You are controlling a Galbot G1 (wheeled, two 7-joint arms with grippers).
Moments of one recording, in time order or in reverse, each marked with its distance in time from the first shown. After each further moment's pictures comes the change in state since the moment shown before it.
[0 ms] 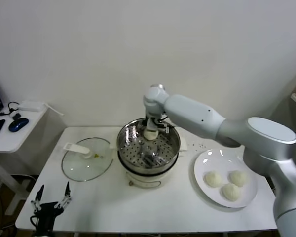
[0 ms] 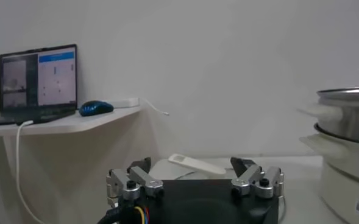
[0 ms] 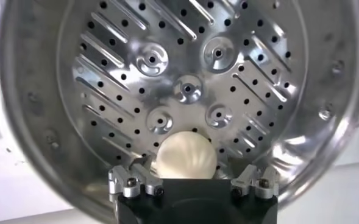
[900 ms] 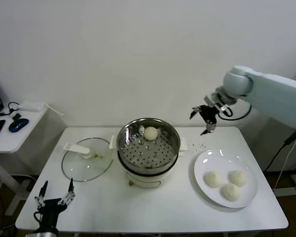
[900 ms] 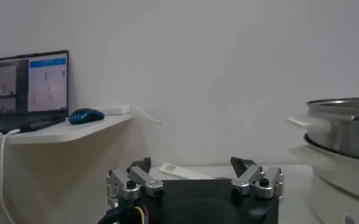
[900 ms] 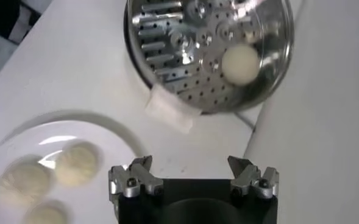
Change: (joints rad) left arm -0.012 -0.002 0.025 -0.020 0.008 0.011 0.001; right arm 0.209 -0.624 -0.297 0.264 0.740 -0.531 0.096
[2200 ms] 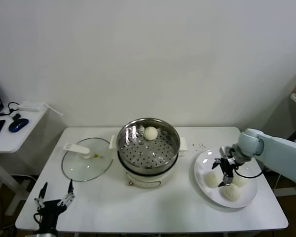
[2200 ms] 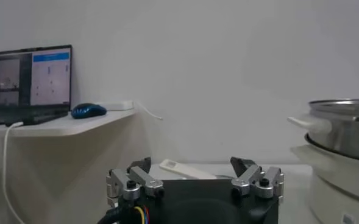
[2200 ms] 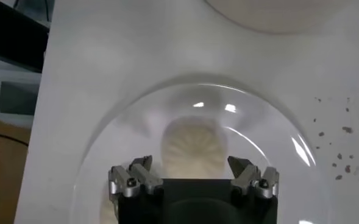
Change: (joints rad) left arm 0.008 -0.007 -0.003 -0.003 -0.021 0.009 -0.002; right arm -0.469 -0.057 0.178 -0.039 -0.120 -0.149 0.075
